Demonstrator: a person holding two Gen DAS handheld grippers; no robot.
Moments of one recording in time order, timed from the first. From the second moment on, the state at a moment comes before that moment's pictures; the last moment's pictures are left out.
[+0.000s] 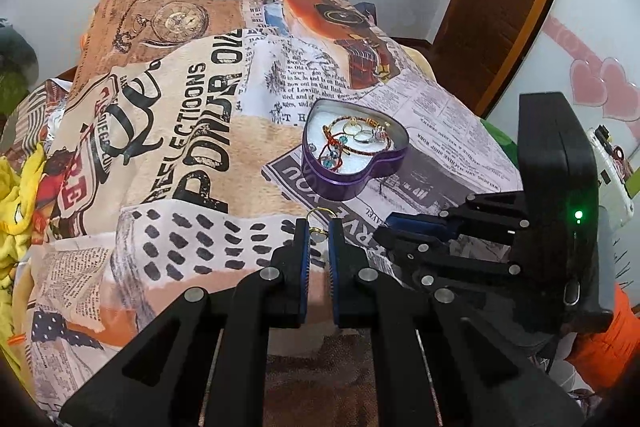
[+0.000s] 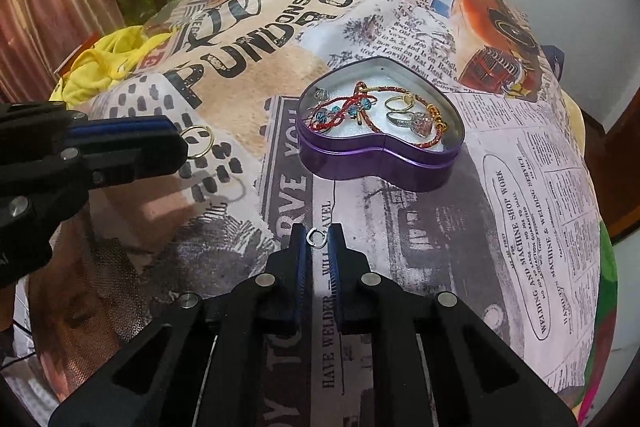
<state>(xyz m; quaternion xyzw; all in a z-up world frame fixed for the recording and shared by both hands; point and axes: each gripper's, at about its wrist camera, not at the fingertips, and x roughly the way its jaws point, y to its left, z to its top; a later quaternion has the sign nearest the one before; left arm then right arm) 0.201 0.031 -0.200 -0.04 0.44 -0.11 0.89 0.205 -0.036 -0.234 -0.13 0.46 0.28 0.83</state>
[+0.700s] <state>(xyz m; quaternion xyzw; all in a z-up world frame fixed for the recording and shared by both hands) 0.221 0.022 -0.165 -0.04 0.40 -0.11 0.91 0.210 -0.078 -0.165 -0.06 0.39 0.23 0.89</state>
